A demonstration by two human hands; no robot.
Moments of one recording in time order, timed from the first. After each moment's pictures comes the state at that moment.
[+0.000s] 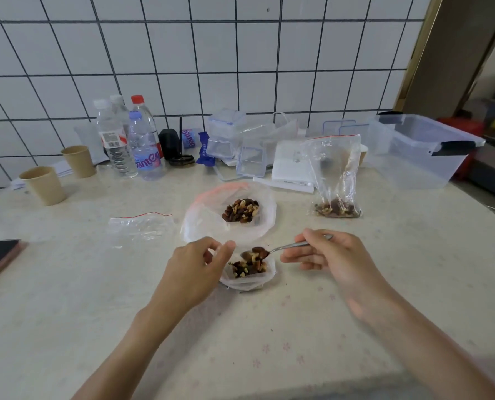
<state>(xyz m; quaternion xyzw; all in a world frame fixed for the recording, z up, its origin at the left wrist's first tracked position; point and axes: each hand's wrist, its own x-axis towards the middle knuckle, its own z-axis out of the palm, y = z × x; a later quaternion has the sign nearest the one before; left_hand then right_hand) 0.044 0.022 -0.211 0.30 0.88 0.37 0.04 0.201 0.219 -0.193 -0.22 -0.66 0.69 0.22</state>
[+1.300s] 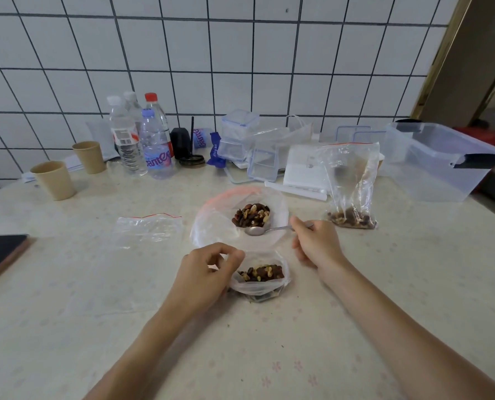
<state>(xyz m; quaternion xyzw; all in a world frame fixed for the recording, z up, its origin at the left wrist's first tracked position) 0.032 0.022 -0.231 0.29 0.79 0.53 0.08 0.102 0.244 -0.216 -0.36 -0.71 0.57 0.22</state>
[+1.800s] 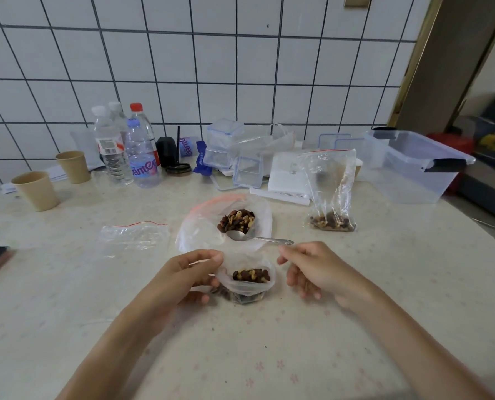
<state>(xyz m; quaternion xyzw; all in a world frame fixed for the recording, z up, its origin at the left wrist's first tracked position) 0.029 0.009 -0.216 0.20 0.64 0.65 0.36 0.167 0.247 -0.205 -0.26 -0.78 0.57 0.05</state>
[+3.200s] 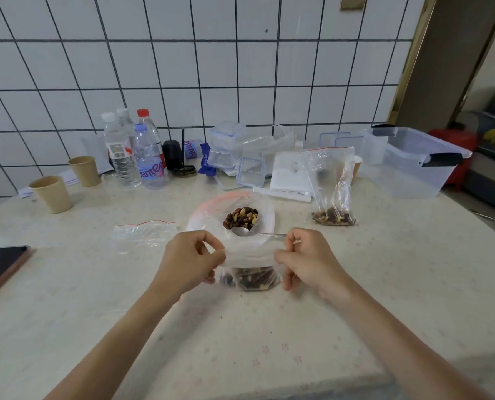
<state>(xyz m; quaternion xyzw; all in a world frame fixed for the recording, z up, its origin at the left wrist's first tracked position) 0.030 0.020 -0.193 0.26 0.82 0.50 0.09 0.165 0.214 -0.200 -0.22 -0.76 0.58 0.17</state>
